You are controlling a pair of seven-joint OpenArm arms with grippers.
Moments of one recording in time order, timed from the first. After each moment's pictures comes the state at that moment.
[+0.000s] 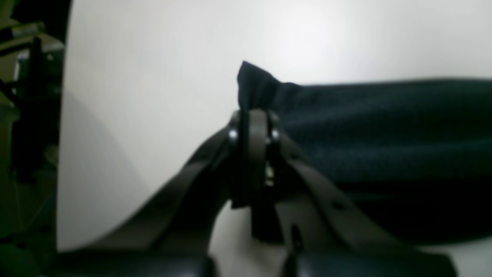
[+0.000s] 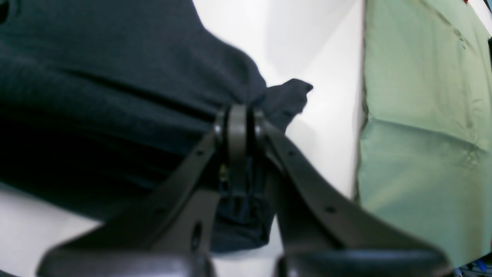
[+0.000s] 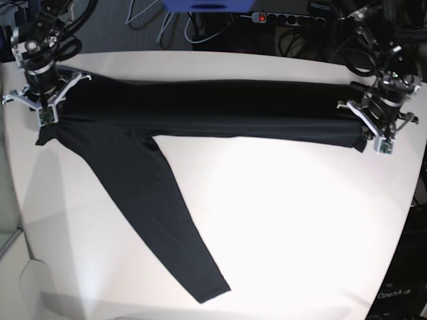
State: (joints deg) left arm 9.0 -2.5 -38.8 101.1 4.4 -40.7 39.4; right arm -21.7 -3.4 38.9 111.5 -20.8 40.5 -20.0
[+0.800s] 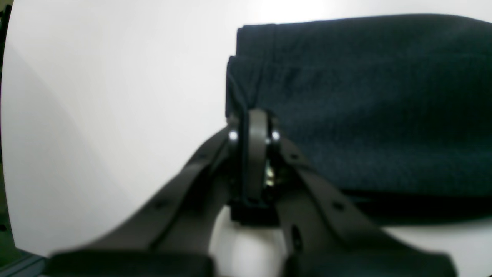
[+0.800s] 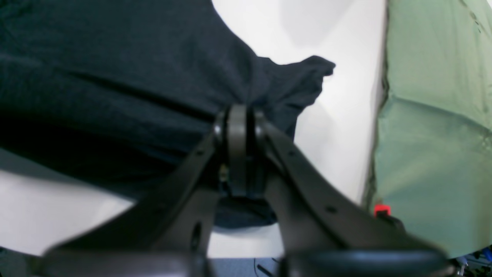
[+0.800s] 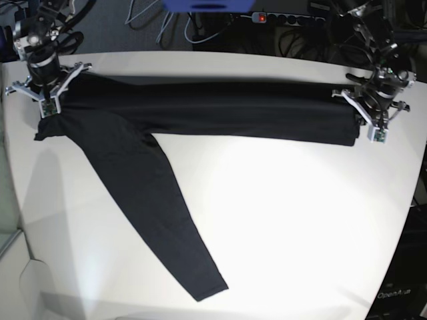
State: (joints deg) left arm 9.5 -2.5 -38.9 95.4 4.7 -40.7 39.3; right arm -23.6 -3.6 38.8 110.2 -21.0 40.5 -20.5
